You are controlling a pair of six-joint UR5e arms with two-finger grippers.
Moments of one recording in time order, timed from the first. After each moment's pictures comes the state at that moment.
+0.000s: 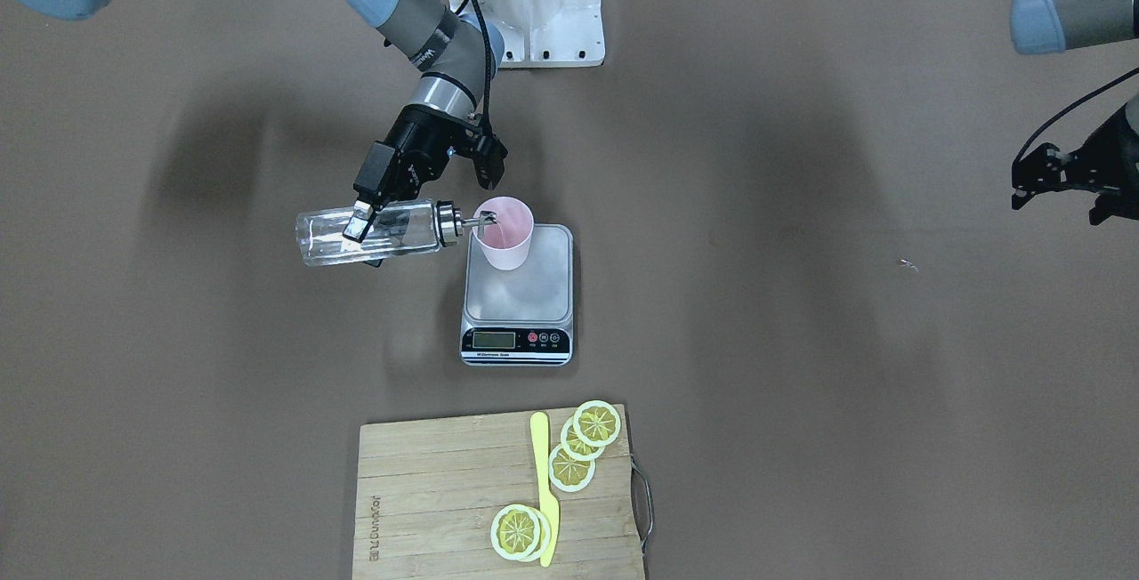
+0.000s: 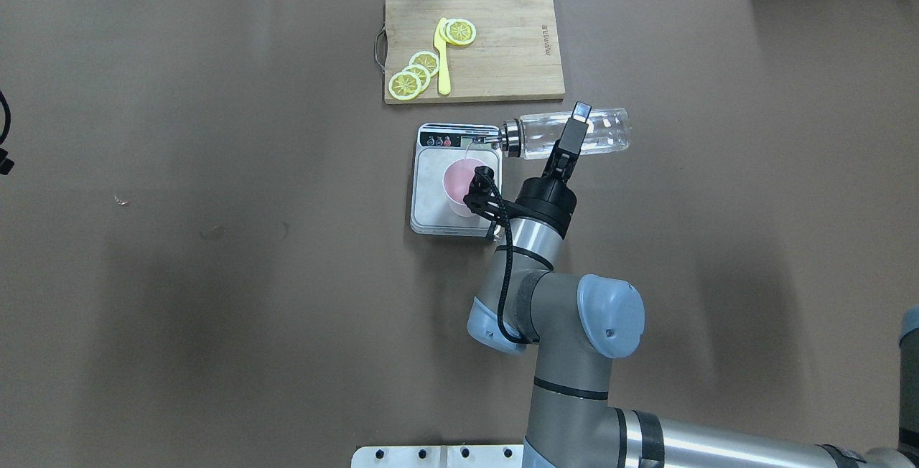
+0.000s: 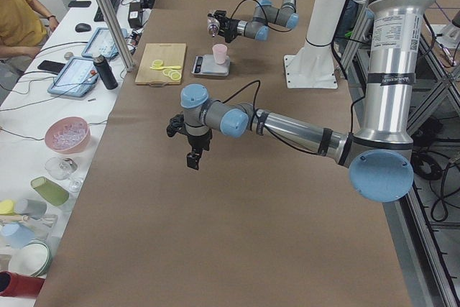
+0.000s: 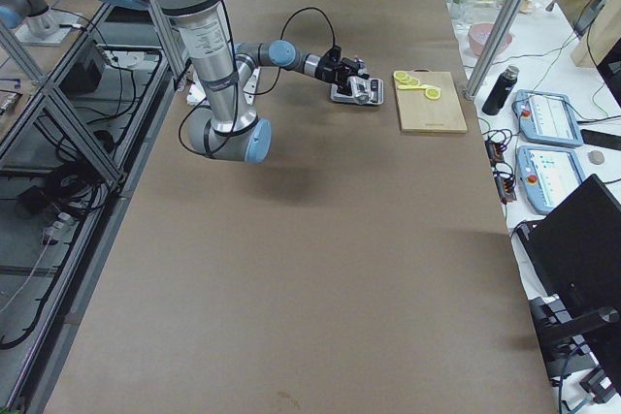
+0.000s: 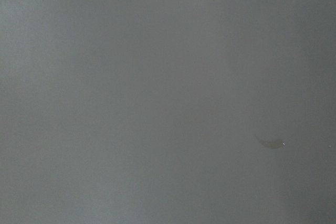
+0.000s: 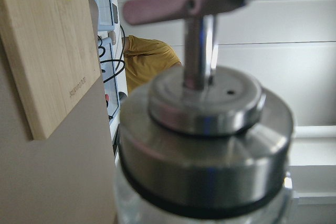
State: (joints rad) left arm -1.21 -1.59 -1.79 -1.67 -2.21 -0.15; right arm 0.27 -0.93 1.64 -2.31 0.30 0.78
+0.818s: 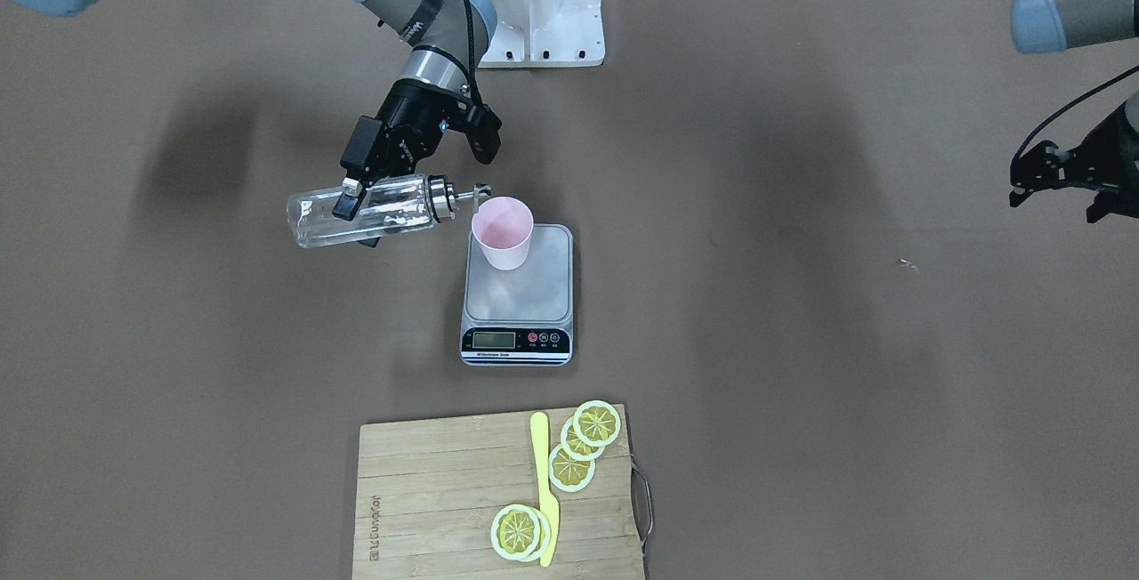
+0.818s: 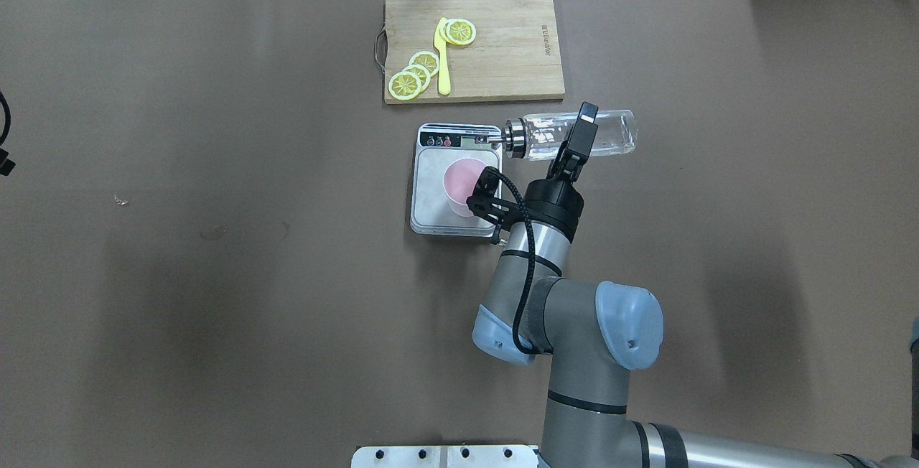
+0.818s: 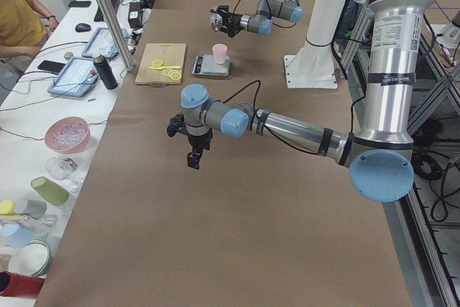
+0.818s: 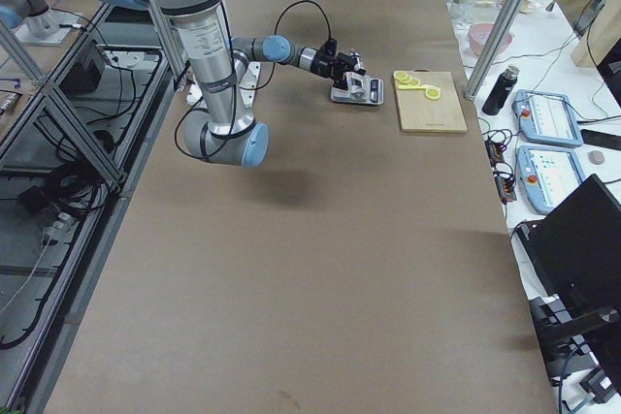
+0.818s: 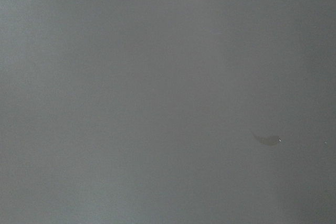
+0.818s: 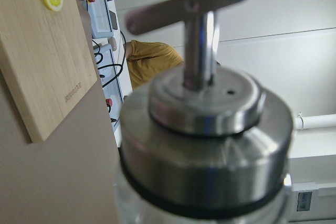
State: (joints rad) left arm -1.22 -1.59 -1.79 -1.67 -2.22 -0.15; right arm 0.26 -0.98 1.78 -2.31 0.34 0.79
